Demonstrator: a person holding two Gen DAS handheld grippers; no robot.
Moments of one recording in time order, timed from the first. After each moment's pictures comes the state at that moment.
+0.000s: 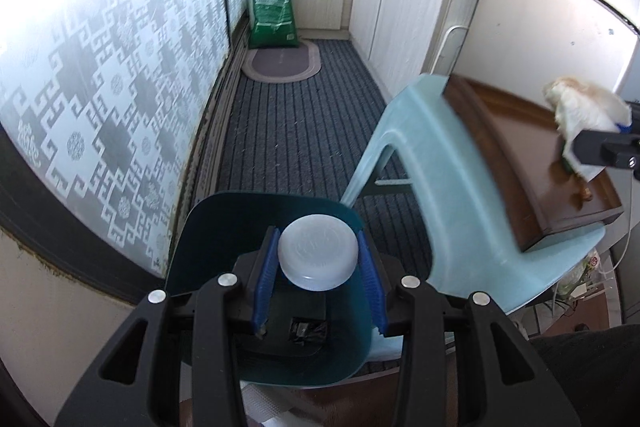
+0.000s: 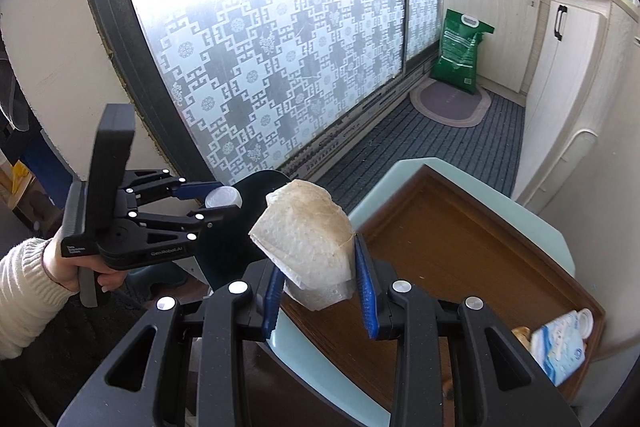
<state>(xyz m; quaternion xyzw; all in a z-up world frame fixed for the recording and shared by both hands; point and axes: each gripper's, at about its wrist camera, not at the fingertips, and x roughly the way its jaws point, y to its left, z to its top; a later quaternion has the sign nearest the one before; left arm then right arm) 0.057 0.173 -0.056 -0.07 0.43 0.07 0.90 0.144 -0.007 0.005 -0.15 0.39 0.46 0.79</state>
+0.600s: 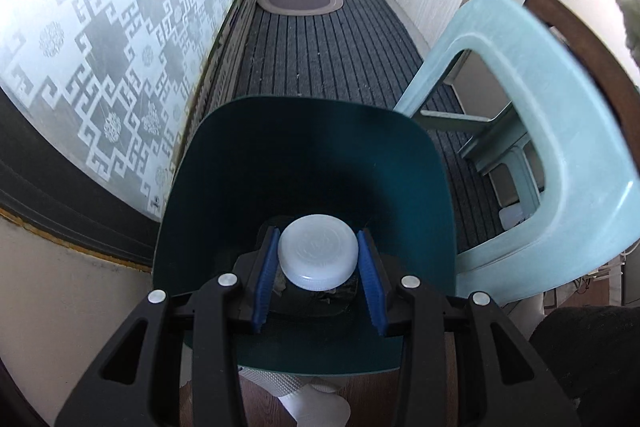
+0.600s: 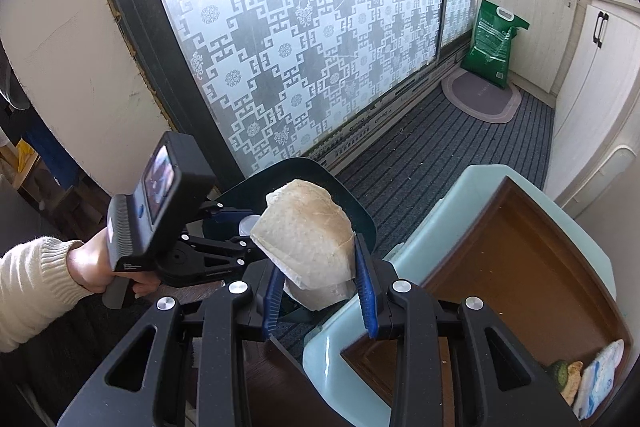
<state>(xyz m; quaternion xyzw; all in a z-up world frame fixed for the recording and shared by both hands) 0.058 0.211 -0.141 -0.08 0.52 0.08 0.85 0.132 0.054 -0.021 -0.18 0.41 0.48 0.76</state>
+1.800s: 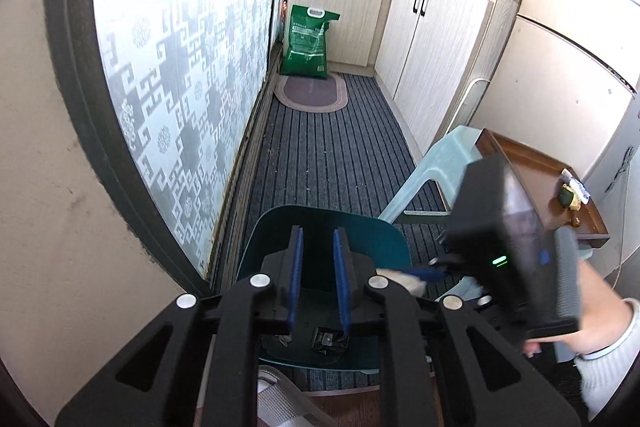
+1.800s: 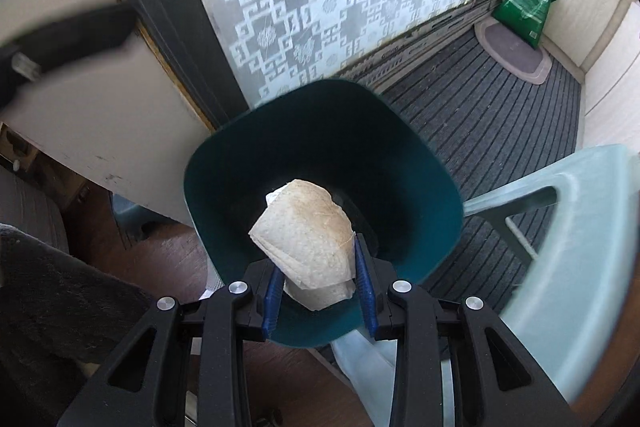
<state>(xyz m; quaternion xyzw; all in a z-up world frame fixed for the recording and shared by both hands) -0.008 0.235 -0.017 -0.11 0.36 0.10 0.92 0.109 0.170 -0.141 -0.27 0.49 0.45 0.70</state>
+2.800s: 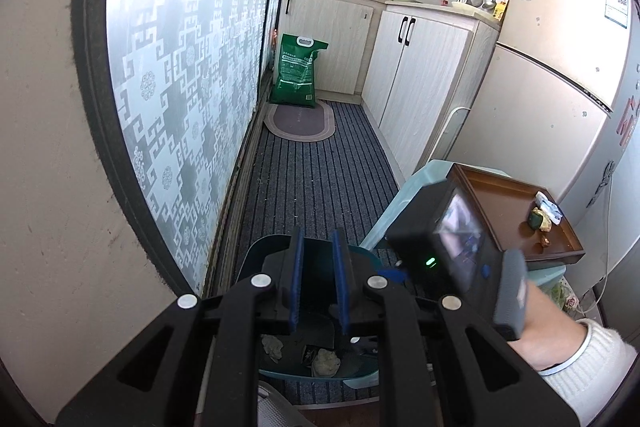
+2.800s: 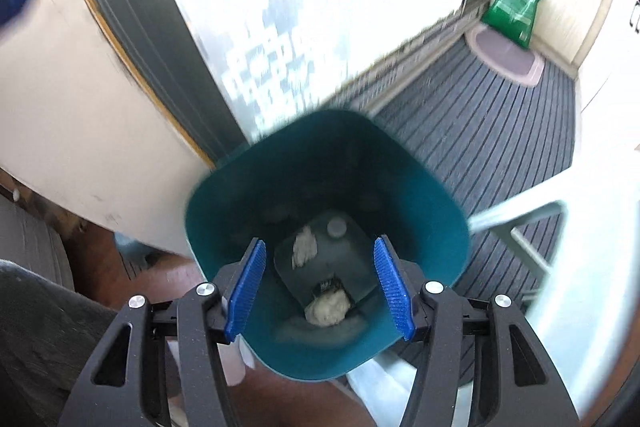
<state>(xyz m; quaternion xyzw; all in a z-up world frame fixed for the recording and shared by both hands) -0.026 0.229 0.020 -0.11 0.32 0.08 0.94 0.114 0.165 -0.104 -0.21 0.45 0.45 0.74</state>
